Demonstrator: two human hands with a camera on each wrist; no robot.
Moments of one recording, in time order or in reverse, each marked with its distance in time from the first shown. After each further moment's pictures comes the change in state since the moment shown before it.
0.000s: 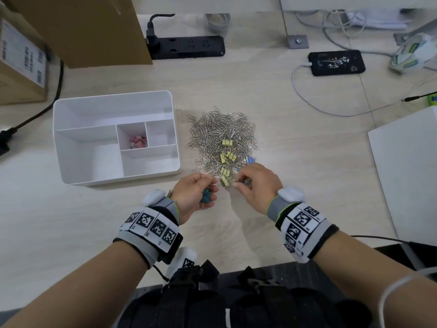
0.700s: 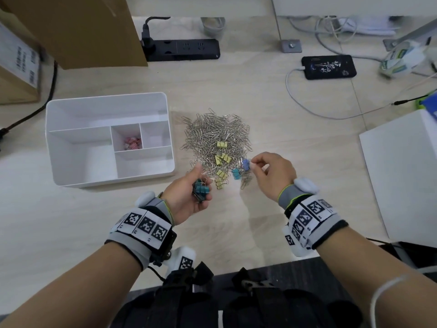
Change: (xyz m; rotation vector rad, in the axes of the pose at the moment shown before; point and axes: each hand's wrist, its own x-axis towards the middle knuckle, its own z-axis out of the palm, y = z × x) left_hand 0.000 0.006 -0.005 -0.207 -0.144 -0.118; right_hand 0.014 0.016 -0.034 0.024 0.177 0.232
